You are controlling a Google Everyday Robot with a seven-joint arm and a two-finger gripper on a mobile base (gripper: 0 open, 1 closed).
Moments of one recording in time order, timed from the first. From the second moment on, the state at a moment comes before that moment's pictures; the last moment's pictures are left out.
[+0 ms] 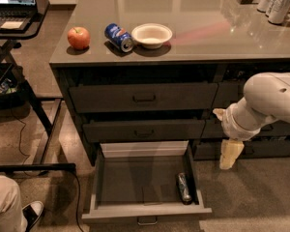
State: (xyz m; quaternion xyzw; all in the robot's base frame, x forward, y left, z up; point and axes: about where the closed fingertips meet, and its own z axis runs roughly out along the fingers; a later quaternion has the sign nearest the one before) arm 0.516 -0.246 0.691 -0.68 0.72 -0.03 0.15
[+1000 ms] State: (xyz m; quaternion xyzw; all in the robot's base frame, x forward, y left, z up) arm 0.560 -0.226 0.497 -0.76 0.63 0.04 0.16
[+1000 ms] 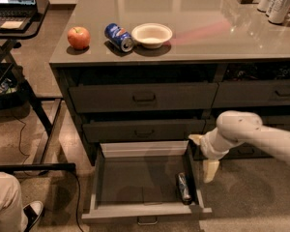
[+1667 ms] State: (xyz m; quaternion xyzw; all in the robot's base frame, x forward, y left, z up) arm 0.563 -0.206 0.381 -0.77 0.61 0.06 0.18
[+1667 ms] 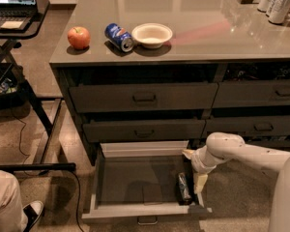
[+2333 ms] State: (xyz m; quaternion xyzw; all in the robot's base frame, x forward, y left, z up) arm 0.571 -0.211 0.352 -0.77 0.61 0.07 0.17
